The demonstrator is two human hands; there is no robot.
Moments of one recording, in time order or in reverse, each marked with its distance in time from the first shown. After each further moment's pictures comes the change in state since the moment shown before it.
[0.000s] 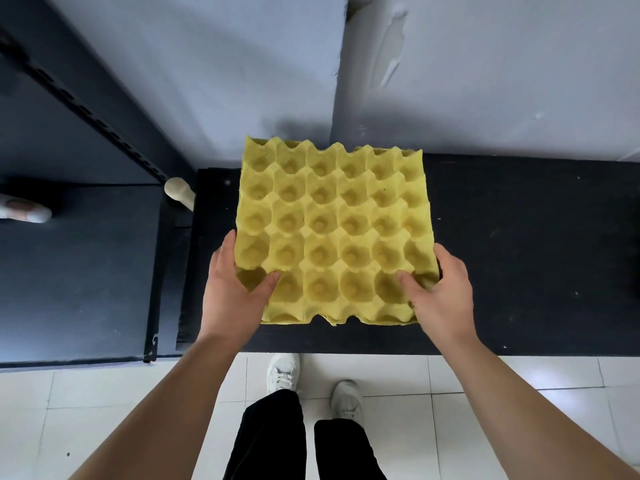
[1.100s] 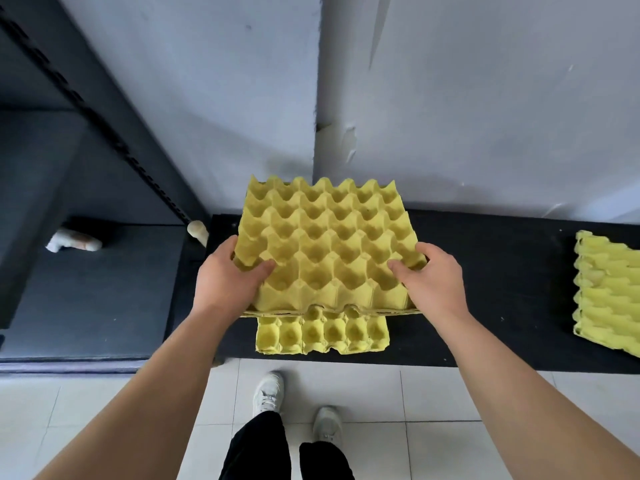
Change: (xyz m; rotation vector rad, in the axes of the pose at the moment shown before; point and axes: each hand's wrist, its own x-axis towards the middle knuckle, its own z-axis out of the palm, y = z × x) left_hand -0.062 0.127 -0.069 -0.053 0.006 0.017; right_hand -0.028 -0.107 -0.117 -0.118 -0.002 -0.061
